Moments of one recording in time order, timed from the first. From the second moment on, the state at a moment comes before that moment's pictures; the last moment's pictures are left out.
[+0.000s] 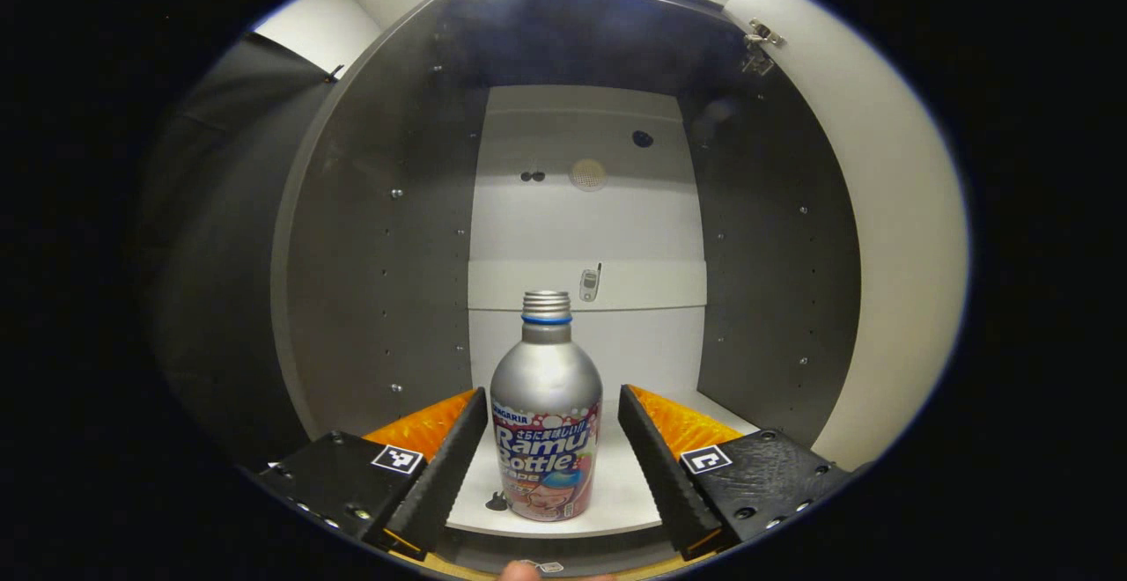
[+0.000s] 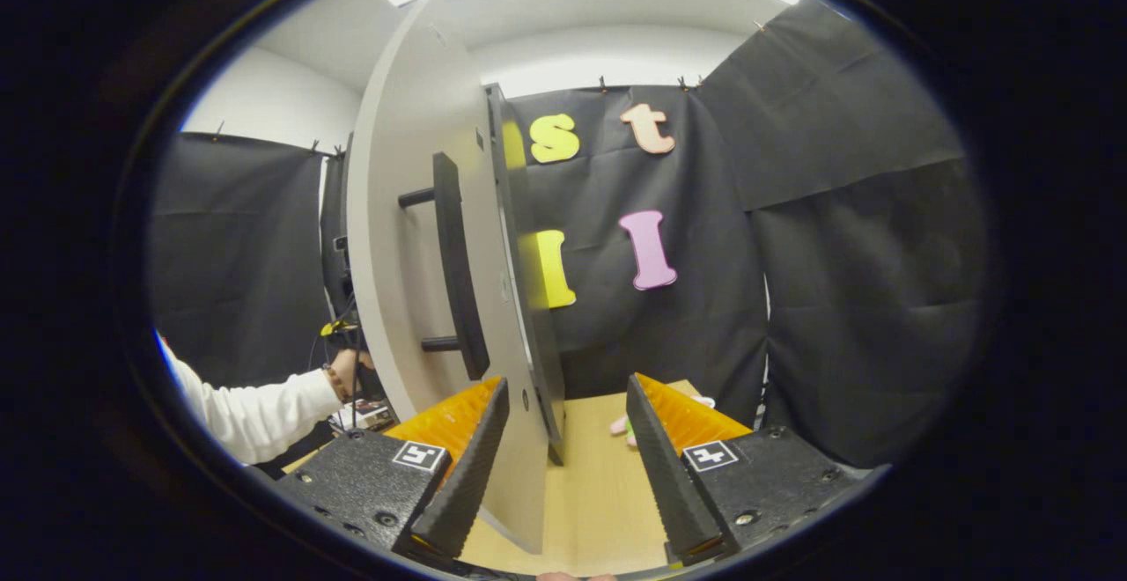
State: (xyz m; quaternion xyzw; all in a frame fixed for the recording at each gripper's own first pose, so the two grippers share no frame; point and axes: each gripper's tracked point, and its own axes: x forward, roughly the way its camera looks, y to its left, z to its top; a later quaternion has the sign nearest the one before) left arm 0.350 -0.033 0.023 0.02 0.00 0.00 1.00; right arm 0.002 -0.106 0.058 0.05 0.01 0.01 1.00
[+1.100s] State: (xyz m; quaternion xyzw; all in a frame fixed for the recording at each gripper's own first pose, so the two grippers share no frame) left arm 0.186 0.009 0.008 0.00 -0.02 0.00 1.00; right arm -0.004 -0.094 0.047 0.06 0.02 0.04 1.00
